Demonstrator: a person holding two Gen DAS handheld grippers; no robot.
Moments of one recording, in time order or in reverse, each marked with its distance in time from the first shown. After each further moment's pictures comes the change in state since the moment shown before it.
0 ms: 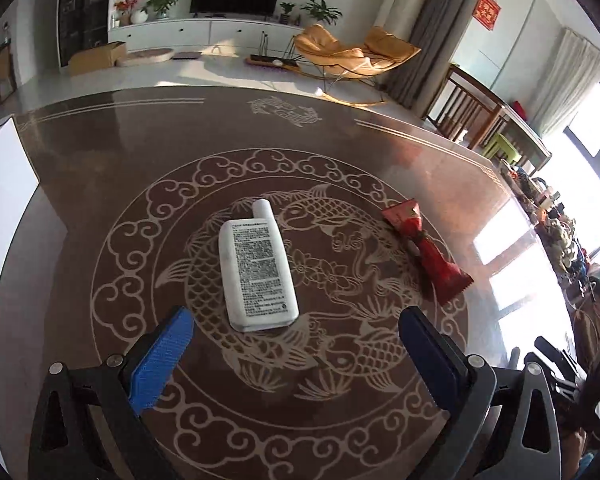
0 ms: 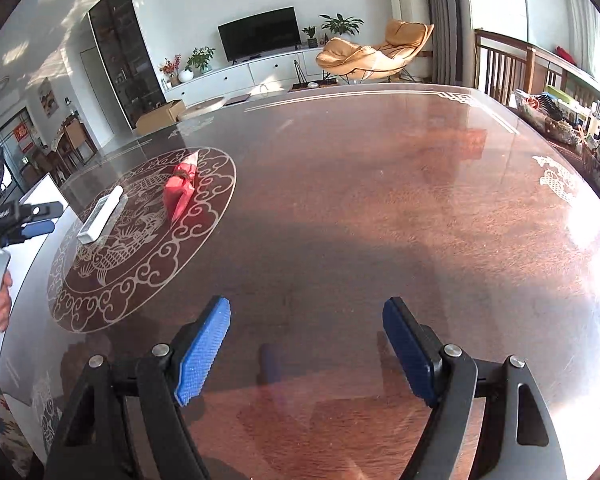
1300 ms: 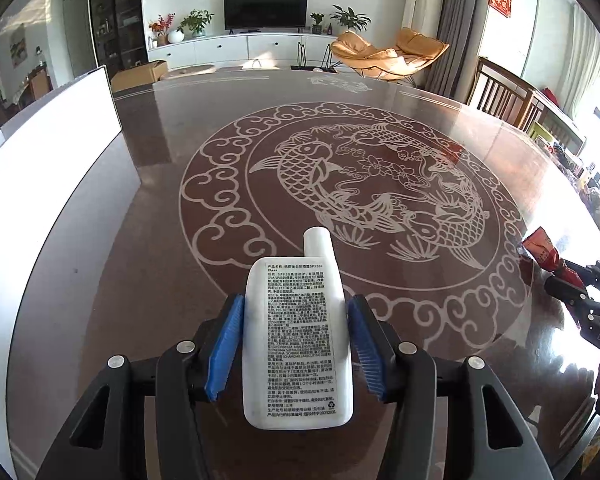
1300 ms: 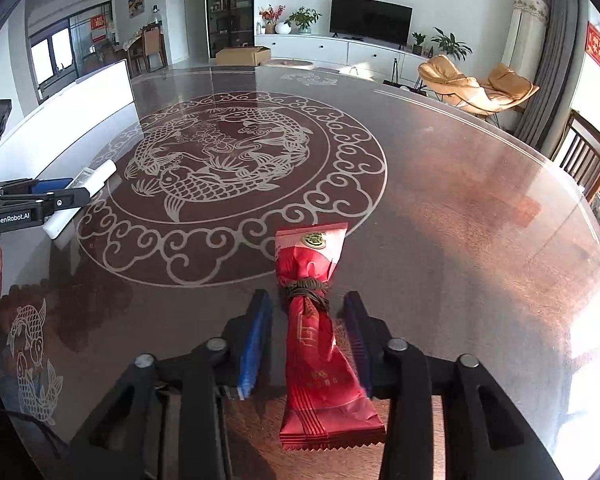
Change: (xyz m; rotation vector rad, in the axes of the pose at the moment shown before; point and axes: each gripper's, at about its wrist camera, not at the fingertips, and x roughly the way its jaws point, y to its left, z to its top) left arm -0.030 0.026 -0.125 0.060 -0.092 0.148; right arm 0.041 0.110 -0.009 -0.390 0.065 0.063
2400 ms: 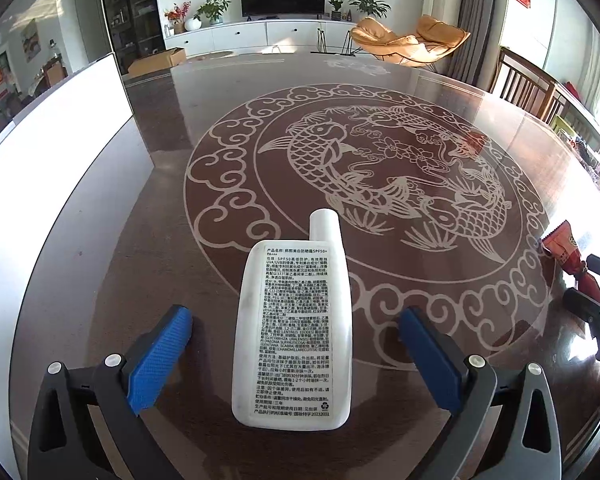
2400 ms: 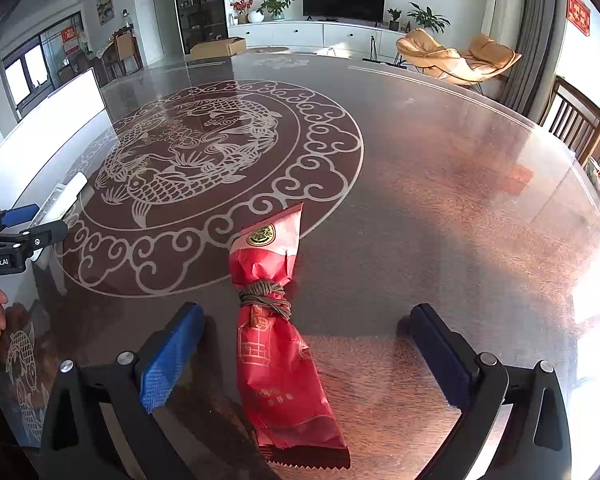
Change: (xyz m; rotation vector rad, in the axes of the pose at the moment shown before) left arm 0.007 -0.004 -0.003 -0.035 0.056 0.092; right arm 0.011 -0.019 0.009 0.081 0.064 -0.015
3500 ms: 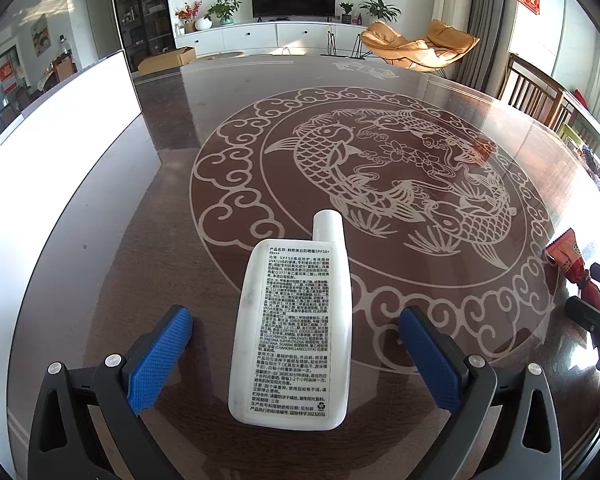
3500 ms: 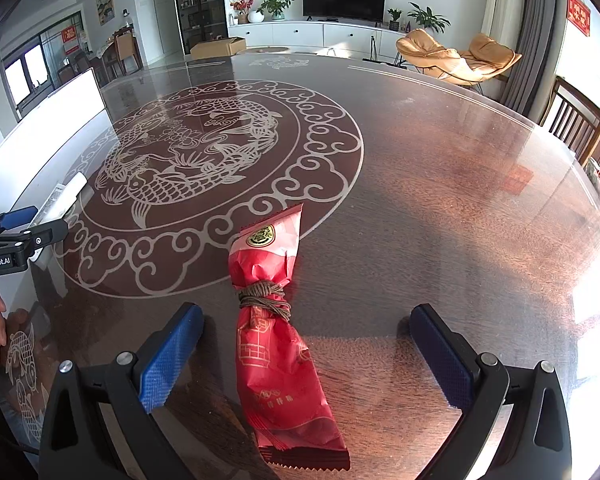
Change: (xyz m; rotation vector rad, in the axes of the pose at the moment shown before) left arm -0.001 -0.005 -0.002 -0.019 -0.008 0.016; right arm 0.002 -0.001 -0.002 -0.001 -0.001 -0.001
